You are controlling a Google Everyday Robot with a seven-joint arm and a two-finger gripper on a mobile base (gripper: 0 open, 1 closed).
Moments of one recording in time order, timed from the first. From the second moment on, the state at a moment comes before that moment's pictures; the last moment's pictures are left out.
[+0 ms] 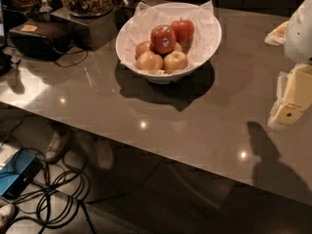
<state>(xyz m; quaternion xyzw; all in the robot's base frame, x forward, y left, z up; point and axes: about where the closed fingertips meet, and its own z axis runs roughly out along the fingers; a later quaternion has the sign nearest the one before) 0.438 -0.217 0.976 -0.60 0.78 -0.03 0.16</state>
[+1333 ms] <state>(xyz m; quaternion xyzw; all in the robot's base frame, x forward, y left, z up) 0.463 -0.183 0.984 -0.63 0.76 -0.01 0.18</state>
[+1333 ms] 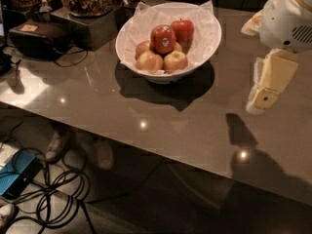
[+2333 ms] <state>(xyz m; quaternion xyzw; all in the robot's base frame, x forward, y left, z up) 0.523 -0.130 1.018 -0.59 0.77 0.03 0.23</state>
